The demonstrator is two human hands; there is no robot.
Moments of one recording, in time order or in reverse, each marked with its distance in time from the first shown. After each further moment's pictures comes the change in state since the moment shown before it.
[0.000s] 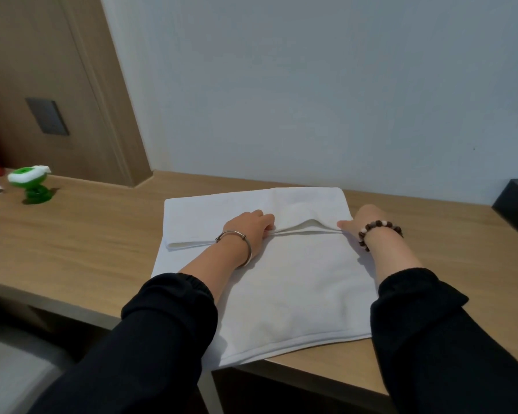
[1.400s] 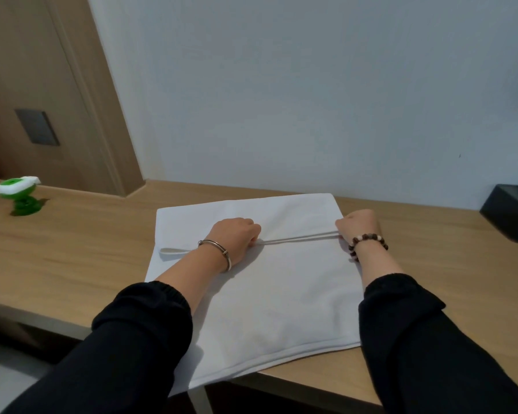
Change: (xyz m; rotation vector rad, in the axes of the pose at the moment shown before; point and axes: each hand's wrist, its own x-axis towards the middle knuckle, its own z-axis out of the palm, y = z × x) left_hand 0.004 -0.017 -0.006 0.198 0.033 0.168; right_hand 0.015 0.004 0.018 0.465 0.198 0.021
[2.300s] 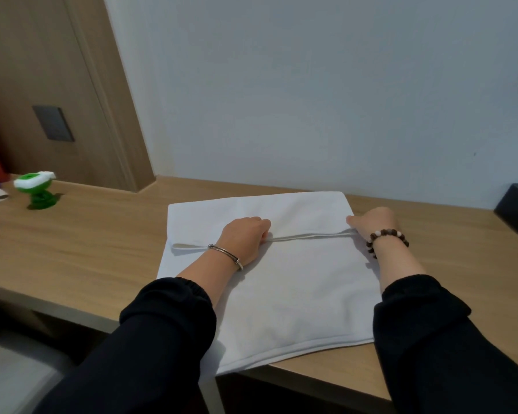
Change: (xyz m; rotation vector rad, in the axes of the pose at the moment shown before) left_hand -0.009 0.009 0.001 -0.122 0.050 -0.081; right_hand -0.002 -0.002 -0.012 -0.149 -0.057 0.033
